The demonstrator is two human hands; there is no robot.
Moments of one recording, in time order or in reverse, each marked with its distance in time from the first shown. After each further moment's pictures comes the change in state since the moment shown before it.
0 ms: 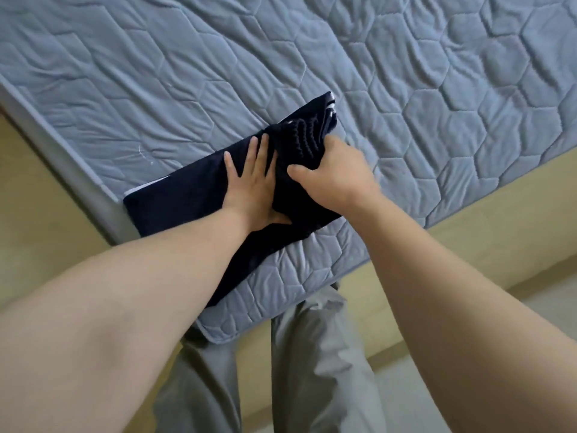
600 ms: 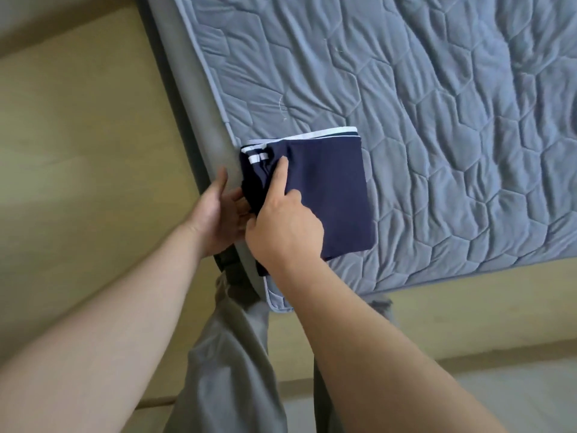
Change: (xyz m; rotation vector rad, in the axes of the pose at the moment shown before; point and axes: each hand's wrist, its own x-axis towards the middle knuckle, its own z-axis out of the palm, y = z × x) left_hand -0.175 -0.191 0.116 -2.514 -0.288 -0.504; right_hand -0.121 -0.153 0.237 -0.431 -0.102 -0.174
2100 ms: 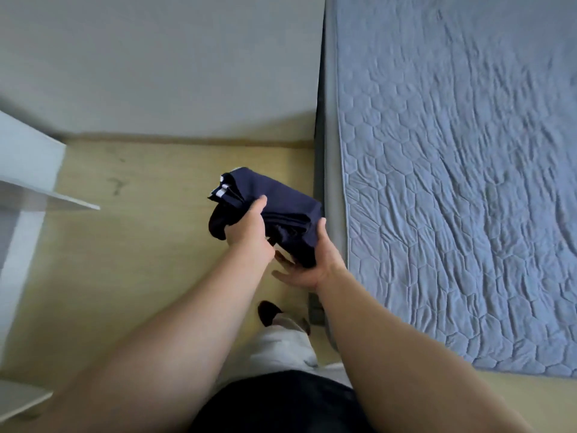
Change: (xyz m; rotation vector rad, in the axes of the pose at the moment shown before) left_hand -0.418 0.136 -0.048 -0.741 0.656 0.458; right_hand -0.198 -0.305 -0.101 1.535 -0.651 0.700
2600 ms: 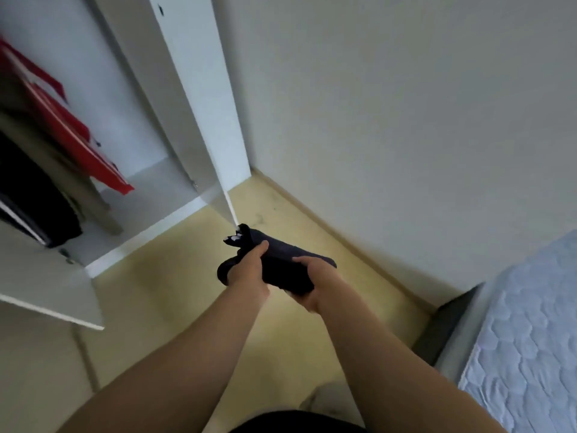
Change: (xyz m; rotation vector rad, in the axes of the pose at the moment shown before) left_hand 0.034 0.231 -0.219 -0.572 0.179 0.139; right_hand -0.019 0.162 0.321 -1.080 -0.034 -0.130
